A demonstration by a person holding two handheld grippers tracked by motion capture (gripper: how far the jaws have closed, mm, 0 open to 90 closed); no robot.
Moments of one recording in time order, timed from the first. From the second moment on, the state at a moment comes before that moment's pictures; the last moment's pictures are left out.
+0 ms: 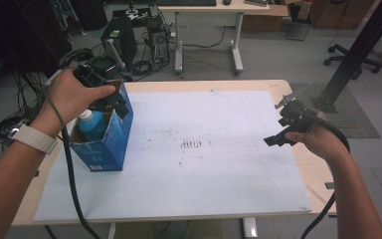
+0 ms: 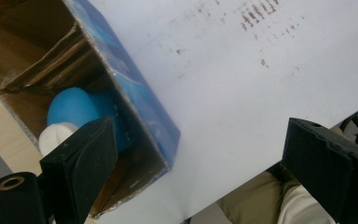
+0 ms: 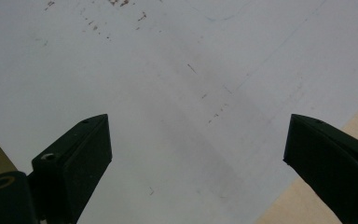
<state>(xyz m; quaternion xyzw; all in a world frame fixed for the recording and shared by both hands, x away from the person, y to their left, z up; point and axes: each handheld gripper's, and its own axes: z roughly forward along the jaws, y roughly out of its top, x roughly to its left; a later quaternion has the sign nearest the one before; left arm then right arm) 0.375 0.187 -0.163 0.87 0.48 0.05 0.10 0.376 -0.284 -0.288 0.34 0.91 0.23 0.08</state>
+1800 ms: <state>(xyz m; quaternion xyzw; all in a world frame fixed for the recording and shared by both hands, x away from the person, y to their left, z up) 0.345 0.118 -0.171 0.93 0.36 0.02 0.11 0.376 -0.278 -0.287 0.34 0.91 0.23 0.08</state>
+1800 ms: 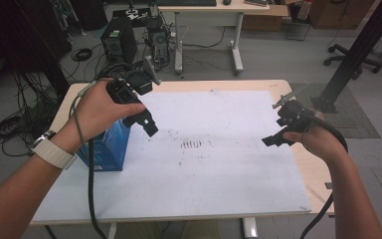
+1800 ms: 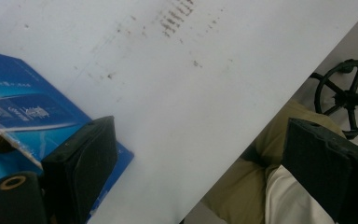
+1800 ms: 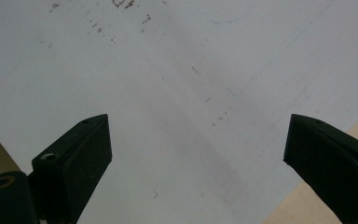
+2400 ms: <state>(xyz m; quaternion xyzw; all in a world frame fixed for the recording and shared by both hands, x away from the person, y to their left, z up) 0.339 0.107 -0.174 0.94 0.32 0.00 0.10 0.374 -0.283 -0.286 0.34 0.91 0.23 0.08</state>
